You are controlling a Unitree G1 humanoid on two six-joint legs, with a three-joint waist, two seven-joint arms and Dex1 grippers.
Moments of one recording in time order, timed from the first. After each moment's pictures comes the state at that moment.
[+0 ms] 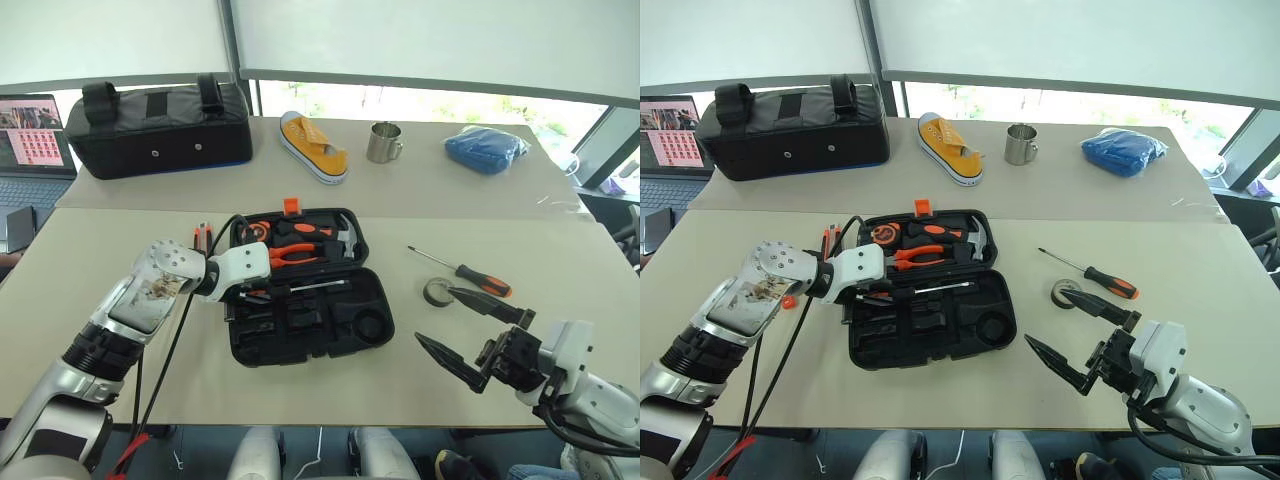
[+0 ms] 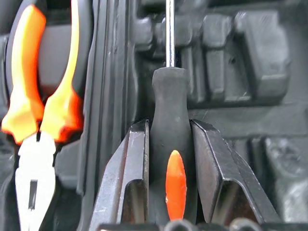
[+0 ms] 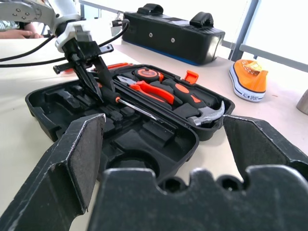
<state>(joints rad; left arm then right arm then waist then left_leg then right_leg) -0.57 0.79 -0.34 -0.03 -0.03 0.43 -1.18 0.35 -0.59 -0.24 -0.54 0.56 -0.06 0.85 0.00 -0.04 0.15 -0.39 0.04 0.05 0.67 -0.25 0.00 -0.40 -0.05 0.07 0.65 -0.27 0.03</state>
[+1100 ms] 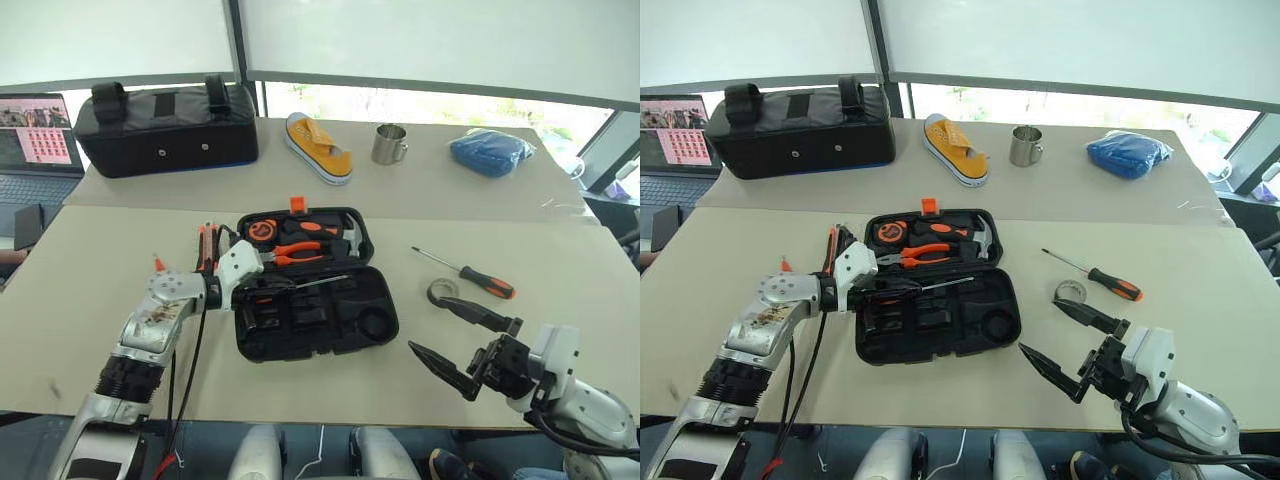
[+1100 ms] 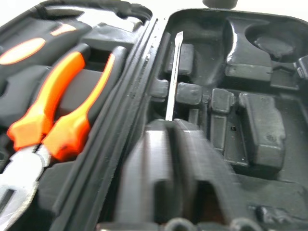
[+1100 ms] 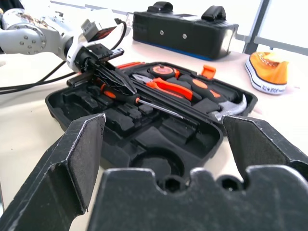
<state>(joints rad) -0.41 0.55 -0.12 0.12 -0.21 0.21 -1.06 0.36 -0.56 -0.21 -0.52 0.56 -0.05 0.87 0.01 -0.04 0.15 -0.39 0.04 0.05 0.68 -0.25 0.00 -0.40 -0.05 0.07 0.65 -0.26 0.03</state>
